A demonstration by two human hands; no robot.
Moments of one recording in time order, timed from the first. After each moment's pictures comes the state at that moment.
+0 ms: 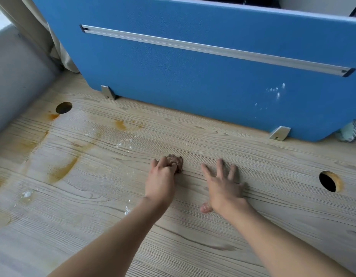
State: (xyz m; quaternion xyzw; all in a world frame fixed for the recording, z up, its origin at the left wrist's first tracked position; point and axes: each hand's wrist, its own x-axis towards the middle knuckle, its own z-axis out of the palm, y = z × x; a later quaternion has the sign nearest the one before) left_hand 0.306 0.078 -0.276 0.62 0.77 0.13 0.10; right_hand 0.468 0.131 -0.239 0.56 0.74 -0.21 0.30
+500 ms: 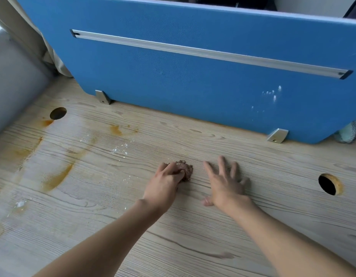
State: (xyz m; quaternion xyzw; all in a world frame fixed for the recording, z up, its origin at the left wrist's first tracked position) left_hand 0.304 0.083 -0.281 0.72 0.67 0.14 0.09; right_hand 0.479 0.154 -0.245 0.57 0.75 -0.23 0.25
